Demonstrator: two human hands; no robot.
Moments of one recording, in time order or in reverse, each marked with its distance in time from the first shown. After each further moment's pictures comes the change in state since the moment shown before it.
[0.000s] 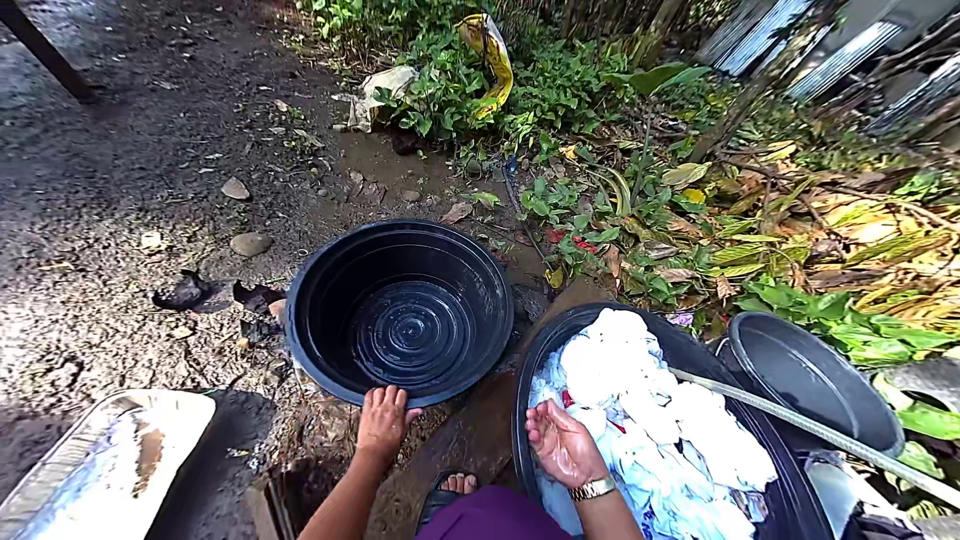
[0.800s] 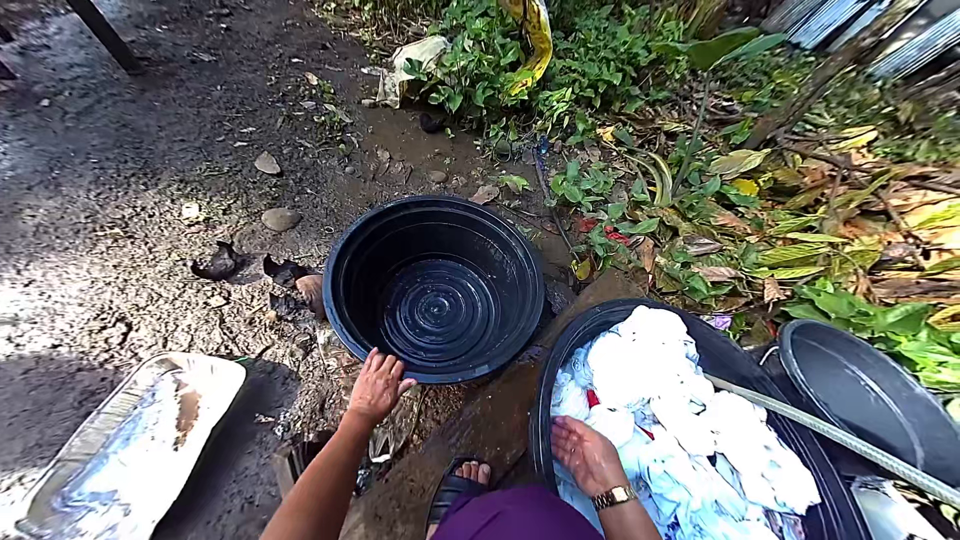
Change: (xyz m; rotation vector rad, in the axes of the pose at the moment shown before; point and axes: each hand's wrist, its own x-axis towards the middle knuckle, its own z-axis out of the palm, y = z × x) left_hand 0.013 -0.062 -0.007 0.015 0.164 0.156; right_hand 0.013 0.009 -0.016 -0.481 0.504 -0.068
